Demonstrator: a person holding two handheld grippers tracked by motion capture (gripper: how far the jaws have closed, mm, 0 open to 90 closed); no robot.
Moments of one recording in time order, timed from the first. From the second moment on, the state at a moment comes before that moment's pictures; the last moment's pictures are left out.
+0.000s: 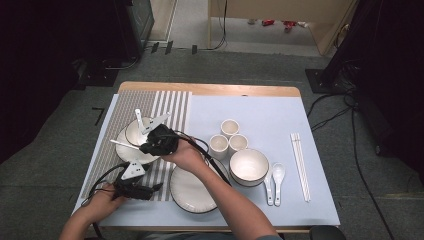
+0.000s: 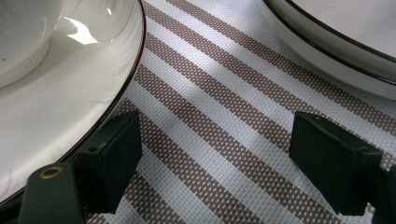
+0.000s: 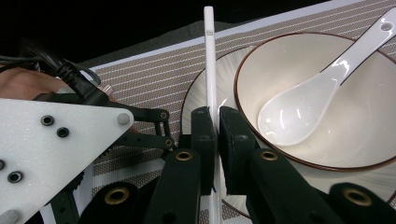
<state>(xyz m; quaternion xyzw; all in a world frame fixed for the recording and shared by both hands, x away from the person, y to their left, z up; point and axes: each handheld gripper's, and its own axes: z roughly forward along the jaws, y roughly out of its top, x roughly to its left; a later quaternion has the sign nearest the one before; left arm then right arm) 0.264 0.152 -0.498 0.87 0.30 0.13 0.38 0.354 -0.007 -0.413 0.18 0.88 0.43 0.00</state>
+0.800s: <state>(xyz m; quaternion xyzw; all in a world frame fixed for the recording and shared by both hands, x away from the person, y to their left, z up) 0.264 0.152 -0.498 0.87 0.30 0.13 0.38 0.359 0.007 -0.424 0.17 0.89 0.43 0.00</state>
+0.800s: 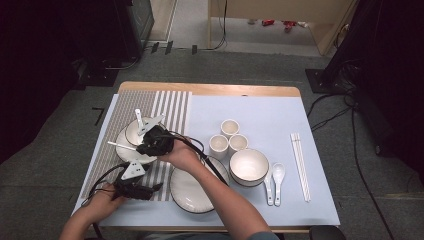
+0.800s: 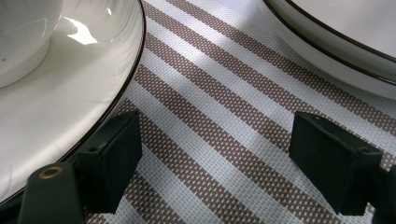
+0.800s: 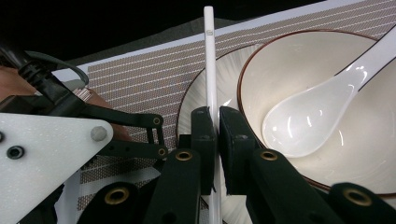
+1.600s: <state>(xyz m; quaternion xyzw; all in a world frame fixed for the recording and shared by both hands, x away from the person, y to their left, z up) 0.264 0.152 -0.498 0.87 0.30 0.13 0.38 0.366 0.018 -0.436 0.17 0.89 0.41 0.00</state>
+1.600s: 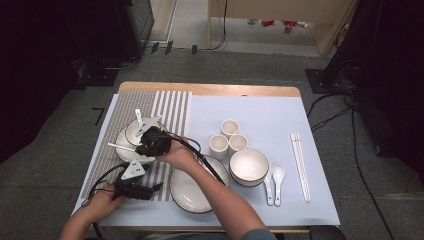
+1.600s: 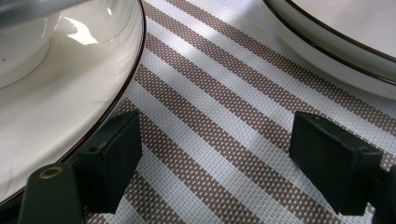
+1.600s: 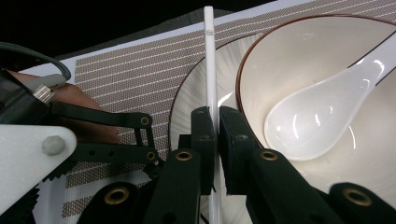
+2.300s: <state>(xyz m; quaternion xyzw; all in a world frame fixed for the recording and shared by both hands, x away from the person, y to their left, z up) 0.264 0.152 -0.498 0.87 0.30 0.13 0.38 0.364 0.028 -0.441 0.17 0.90 0.40 0.00</state>
